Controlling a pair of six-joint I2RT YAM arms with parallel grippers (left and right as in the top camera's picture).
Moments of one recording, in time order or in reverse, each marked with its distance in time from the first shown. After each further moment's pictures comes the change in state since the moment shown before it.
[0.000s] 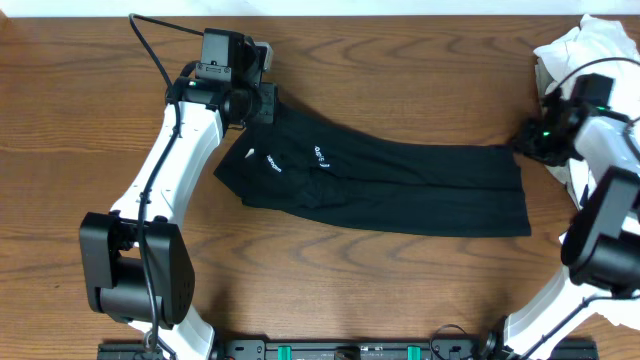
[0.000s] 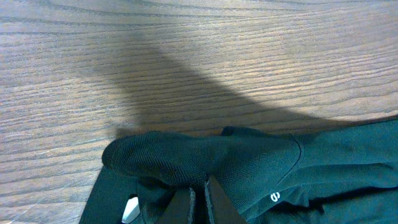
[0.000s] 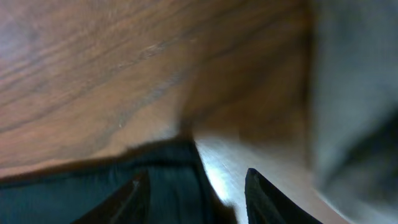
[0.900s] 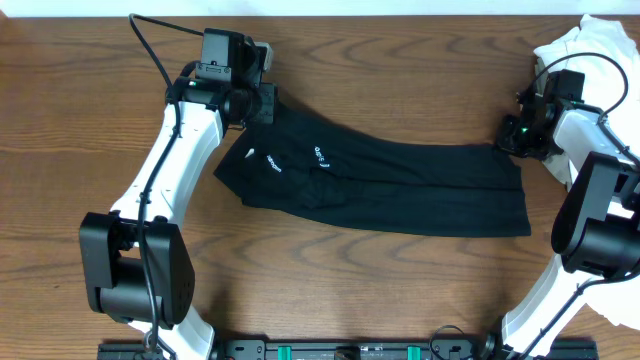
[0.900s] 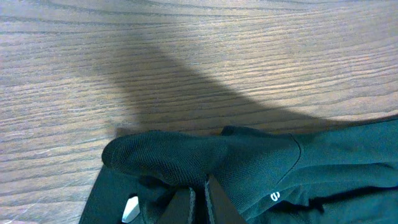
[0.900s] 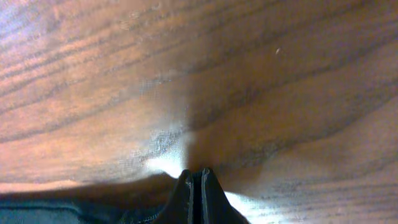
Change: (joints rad) left arm 0.000 0.000 0.000 -0.001 0.000 0.000; right arm 0.068 0.071 0.036 0.000 -0.003 0.005
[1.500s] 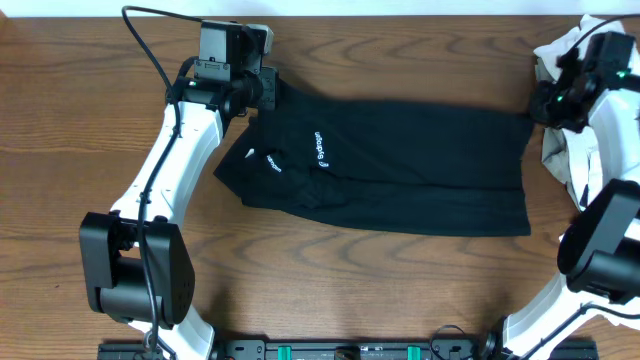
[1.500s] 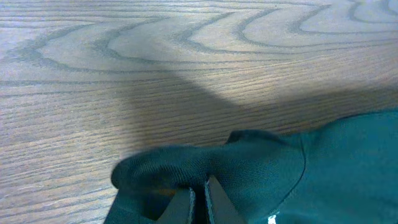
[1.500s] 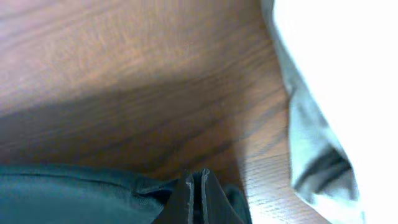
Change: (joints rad) left arm 0.000 0.000 0.000 0.154 0.000 -0.001; right arm -0.039 -0.124 0.228 -0.198 0.043 0.042
